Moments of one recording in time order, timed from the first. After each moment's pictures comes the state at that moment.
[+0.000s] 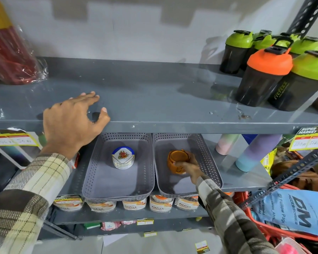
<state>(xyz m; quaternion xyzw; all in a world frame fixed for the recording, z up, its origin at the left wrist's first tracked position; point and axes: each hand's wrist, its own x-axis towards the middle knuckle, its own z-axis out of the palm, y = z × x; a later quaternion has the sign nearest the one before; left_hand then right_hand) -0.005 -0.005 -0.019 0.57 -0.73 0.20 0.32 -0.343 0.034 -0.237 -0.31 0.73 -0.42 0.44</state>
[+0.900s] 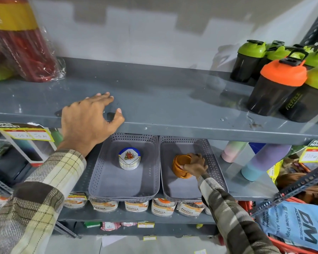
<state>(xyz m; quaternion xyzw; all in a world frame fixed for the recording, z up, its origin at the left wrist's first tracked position) -0.006 -0.006 -0.020 0.56 -0.72 0.23 0.35 -0.346 -0.003 -0.230 -0.46 0.84 -0.11 0.27</state>
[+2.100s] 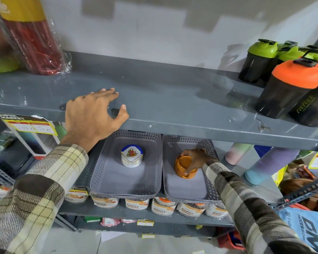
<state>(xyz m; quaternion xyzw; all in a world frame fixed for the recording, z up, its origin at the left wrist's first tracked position) -0.005 -0.007 -0.020 0.56 -0.72 0.20 0.34 -0.365 -0.030 -0.195 -0.69 0.68 0.12 0.23</state>
